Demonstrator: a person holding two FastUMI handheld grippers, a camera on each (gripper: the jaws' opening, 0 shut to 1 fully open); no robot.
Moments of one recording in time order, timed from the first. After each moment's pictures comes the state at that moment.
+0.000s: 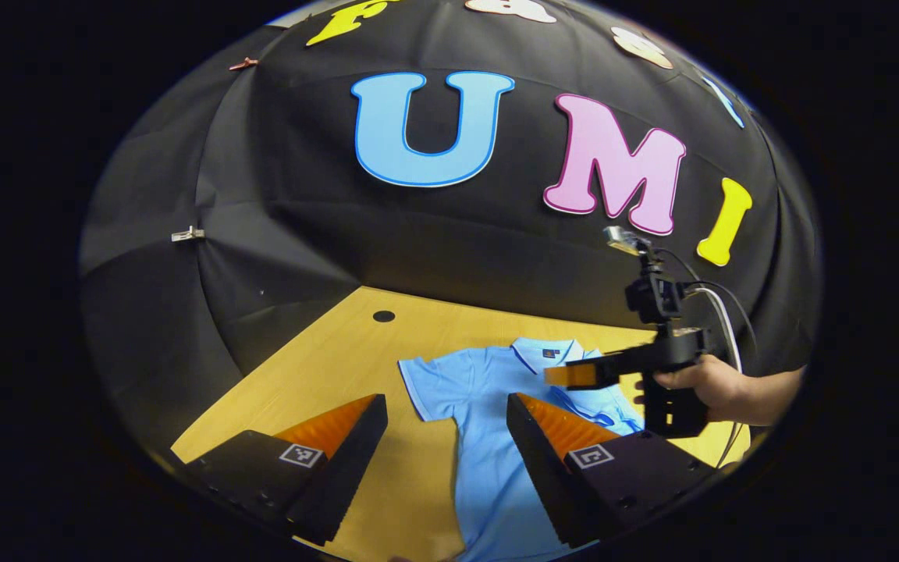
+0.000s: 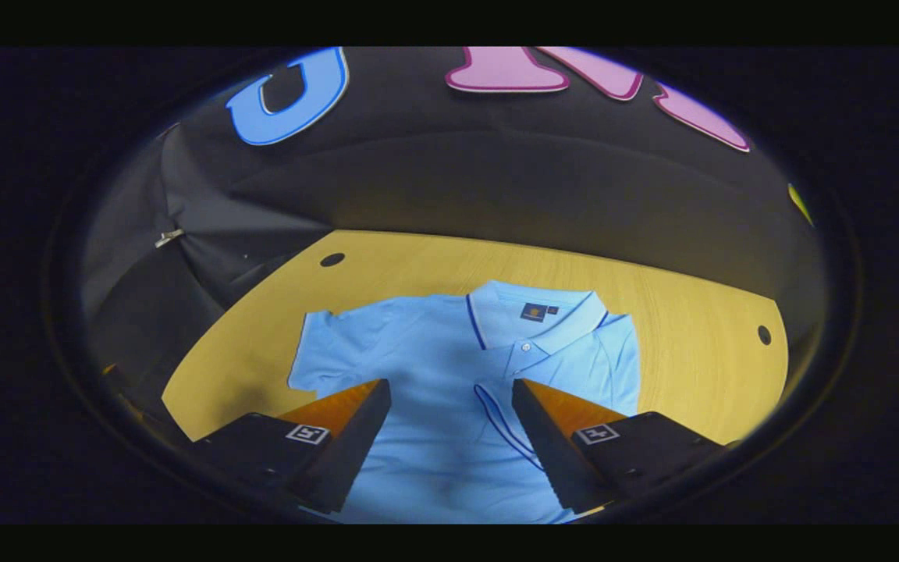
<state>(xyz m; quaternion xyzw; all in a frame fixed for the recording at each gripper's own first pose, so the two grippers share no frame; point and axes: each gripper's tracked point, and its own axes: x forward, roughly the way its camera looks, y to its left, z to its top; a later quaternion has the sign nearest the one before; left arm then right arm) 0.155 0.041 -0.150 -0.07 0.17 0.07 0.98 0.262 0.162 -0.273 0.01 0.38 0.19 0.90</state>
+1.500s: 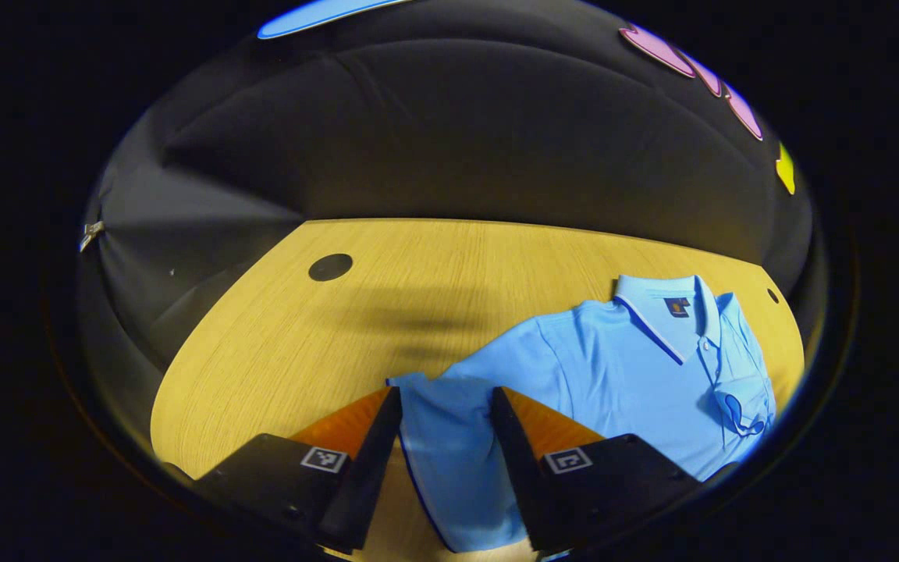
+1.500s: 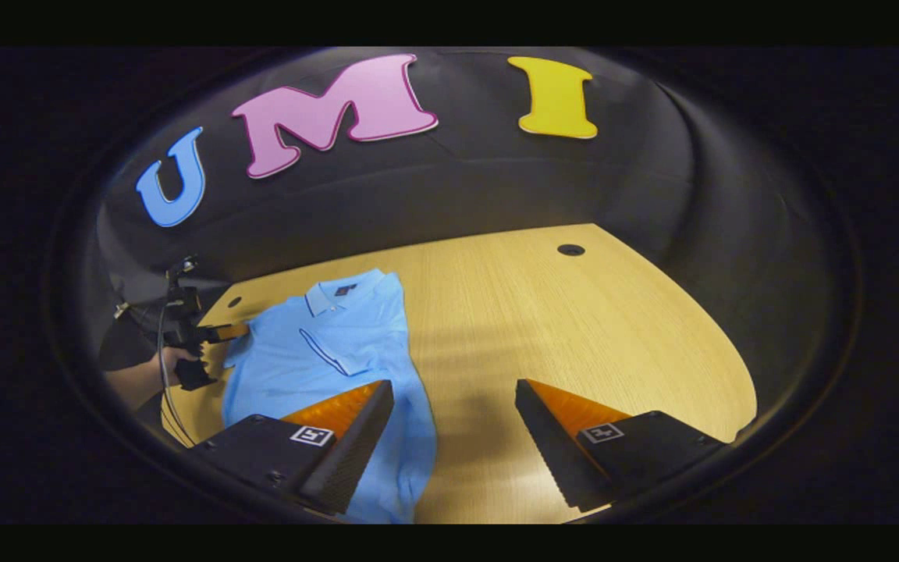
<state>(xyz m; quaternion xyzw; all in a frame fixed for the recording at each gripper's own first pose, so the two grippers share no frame) 0.403 0.086 -0.334 -0.01 0.32 0.04 0.95 0.113 -0.091 -0.275 0.11 0.35 -0.02 0.93</state>
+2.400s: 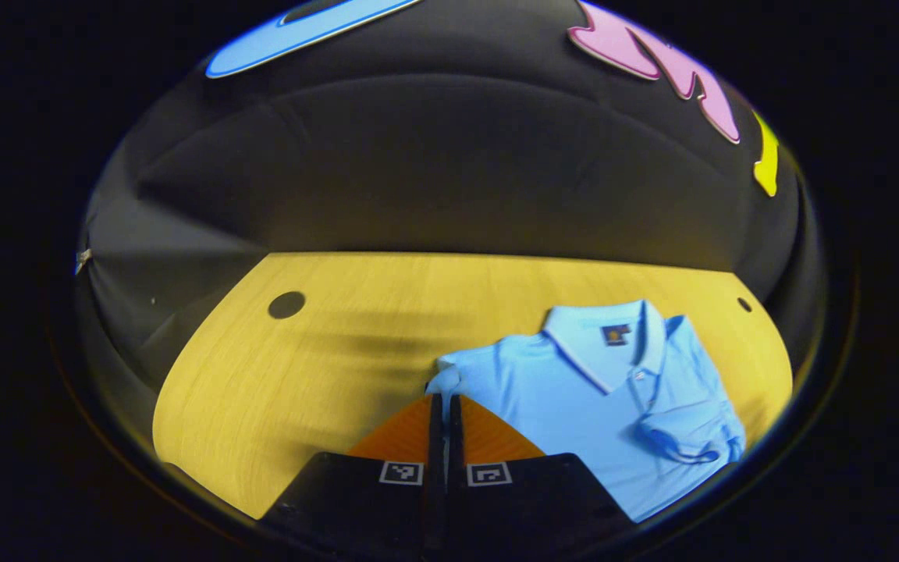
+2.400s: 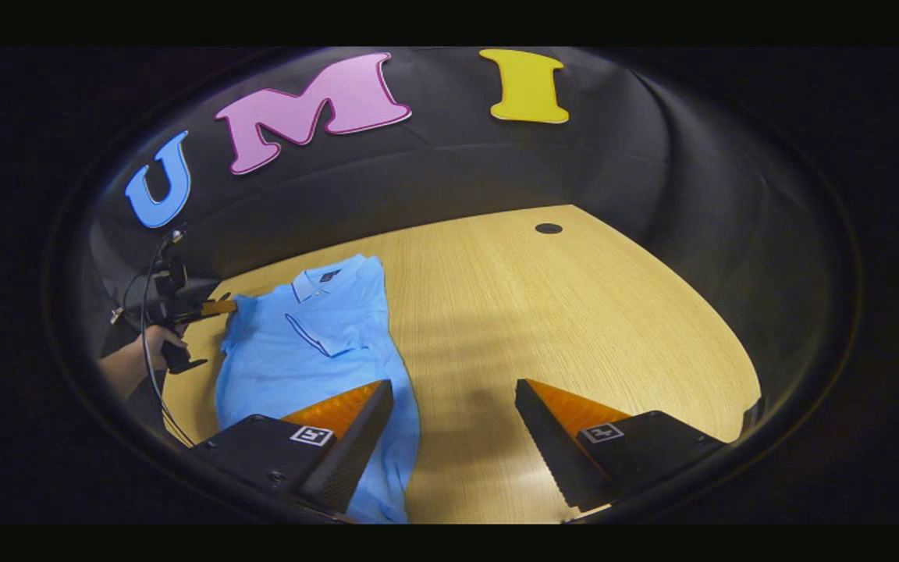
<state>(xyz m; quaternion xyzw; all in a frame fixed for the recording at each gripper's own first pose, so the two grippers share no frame) 0.412 0.001 -0.270 -0.01 0.29 -0.02 0.96 0.084 -0.101 -0.281 0.12 0.36 -0.04 0.92</state>
